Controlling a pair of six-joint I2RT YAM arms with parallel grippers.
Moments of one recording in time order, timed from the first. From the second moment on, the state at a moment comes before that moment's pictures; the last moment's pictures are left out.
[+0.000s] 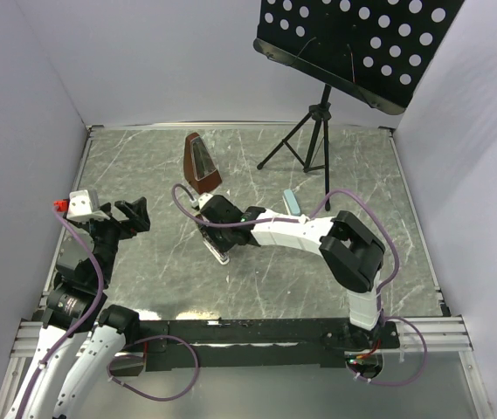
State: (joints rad) left arm -0.31 0.38 0.67 -0.29 -0.33 -0.31; right arm 0.99 1.91 1.34 -0.38 0.06 0.20
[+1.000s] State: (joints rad) left arm -0.31 0.38 0.67 -0.29 -0.33 -0.31; right arm 1.00 1.94 1.37 -0.37 0.06 0.20
